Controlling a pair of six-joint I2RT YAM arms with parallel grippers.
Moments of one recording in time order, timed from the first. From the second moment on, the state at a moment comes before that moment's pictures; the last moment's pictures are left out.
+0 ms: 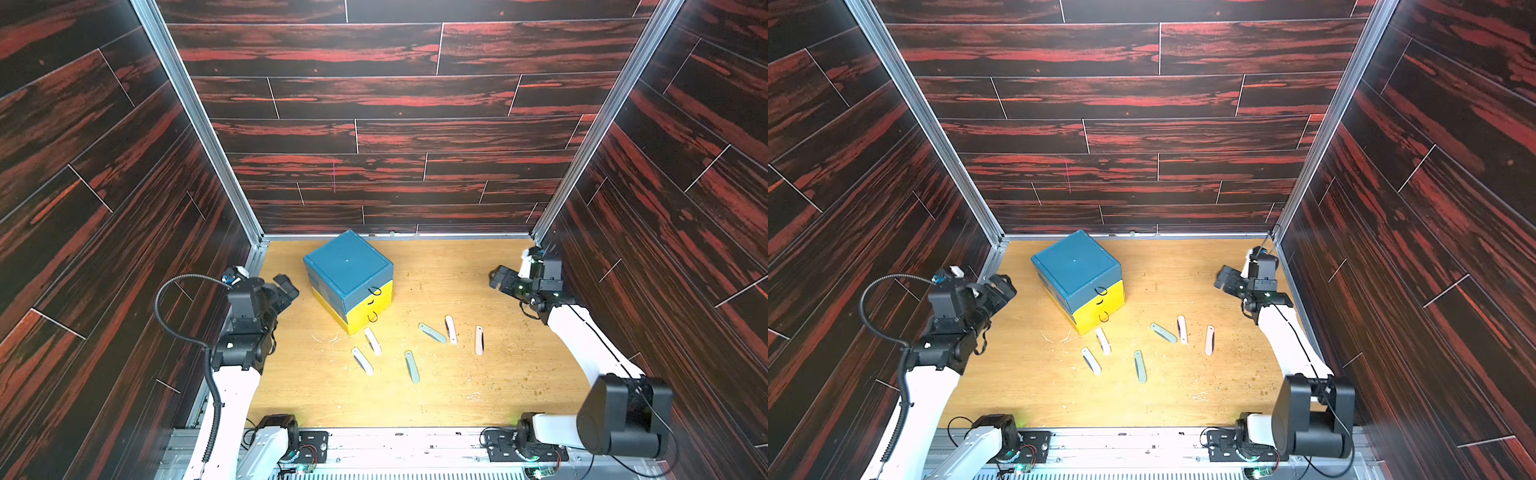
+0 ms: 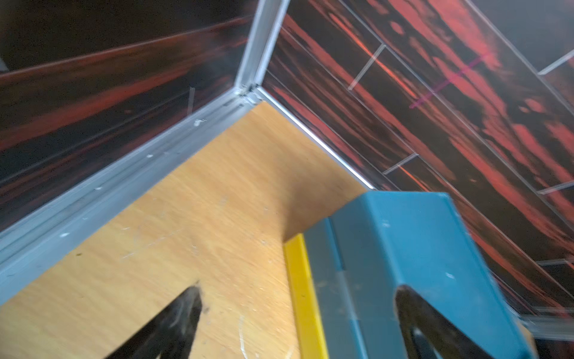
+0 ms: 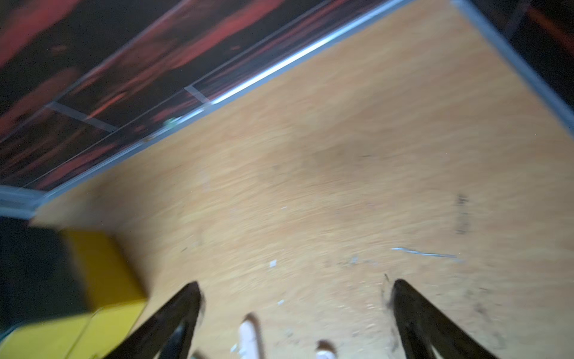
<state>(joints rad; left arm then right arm) 0.05 0.90 0.95 -0.53 -0.10 -0.63 0.03 1.34 1.00 -0.34 -0.15 0.38</state>
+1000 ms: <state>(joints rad) -0.25 1.40 1.42 -0.80 0.00 -0.62 0.50 1.43 1.01 -0.06 -0.61 0.80</state>
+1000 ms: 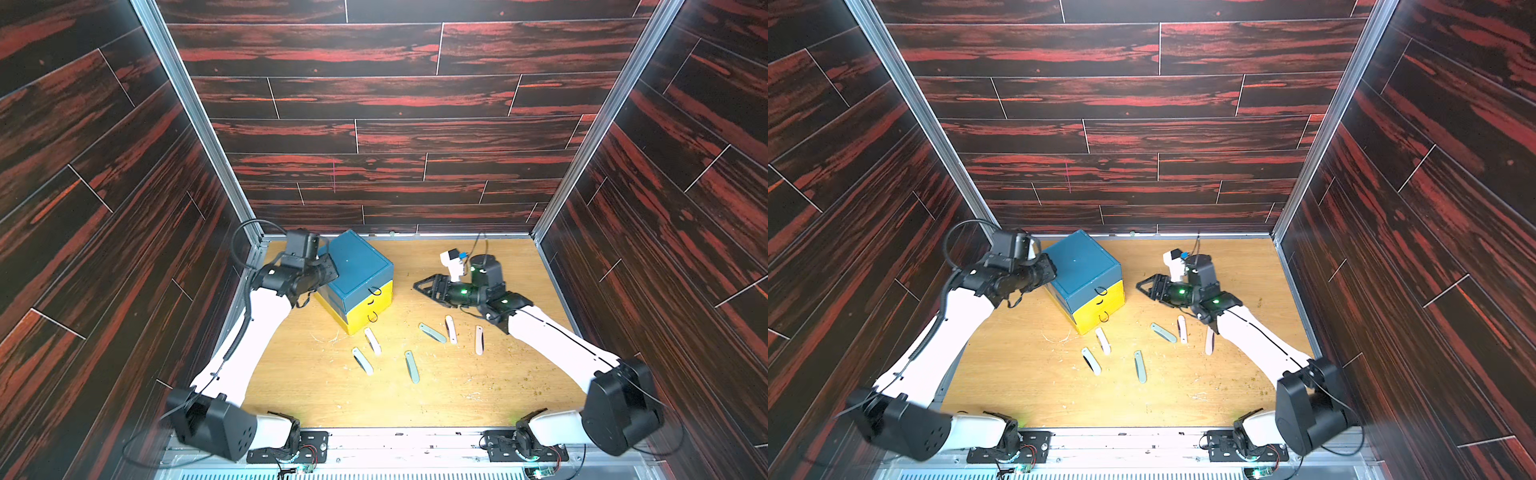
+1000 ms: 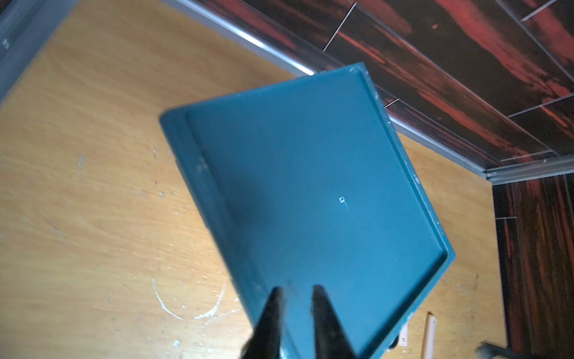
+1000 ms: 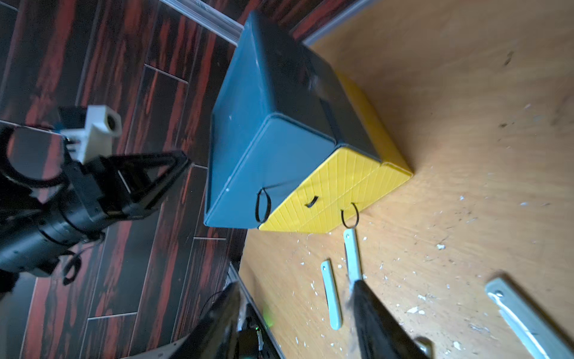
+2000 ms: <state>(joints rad) -0.31 1.55 1.53 -0.86 -0.03 -0.61 0.64 1.66 1.13 0.08 -0.64 0.92</state>
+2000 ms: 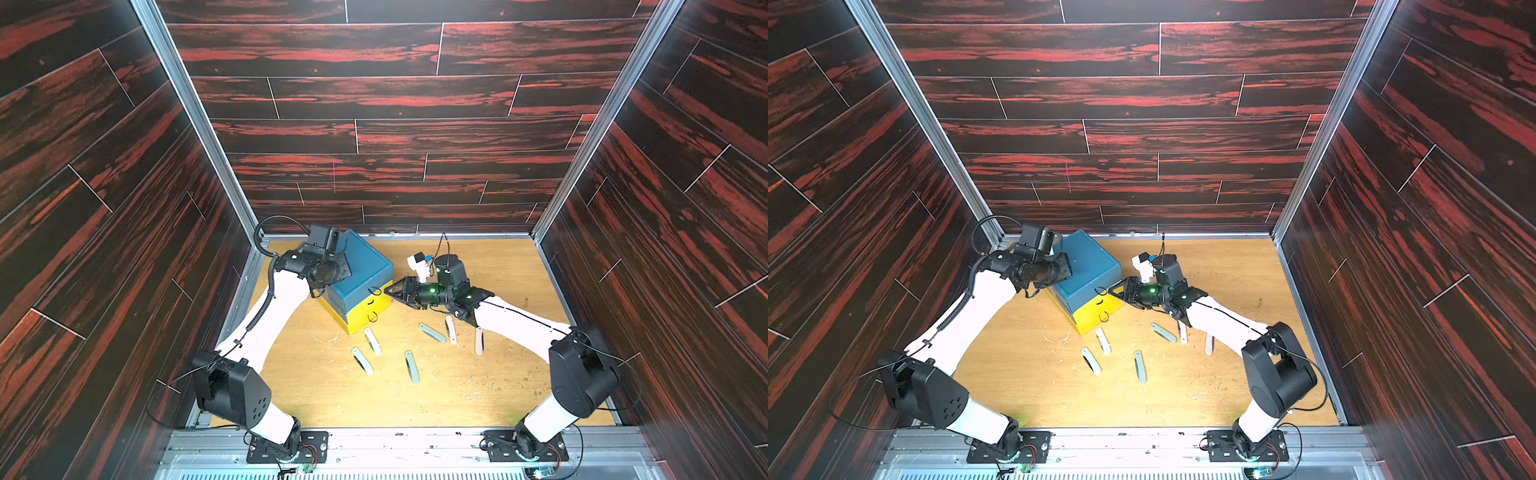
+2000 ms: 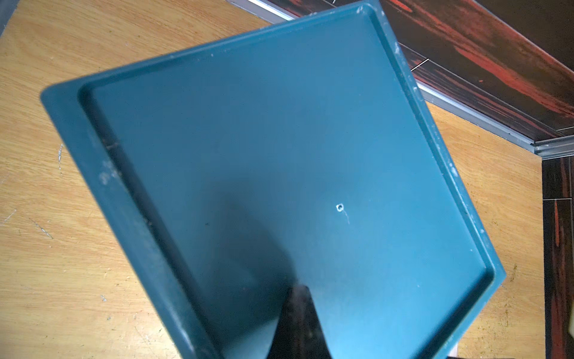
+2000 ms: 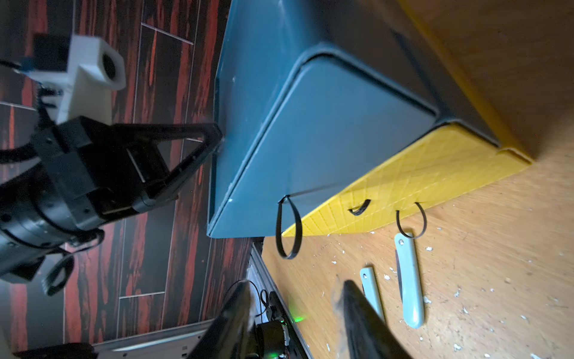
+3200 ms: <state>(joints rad) -0.31 1.57 1.53 -0.83 -0.03 -0.62 0.65 1.80 1.21 0.17 -0.71 1.00</state>
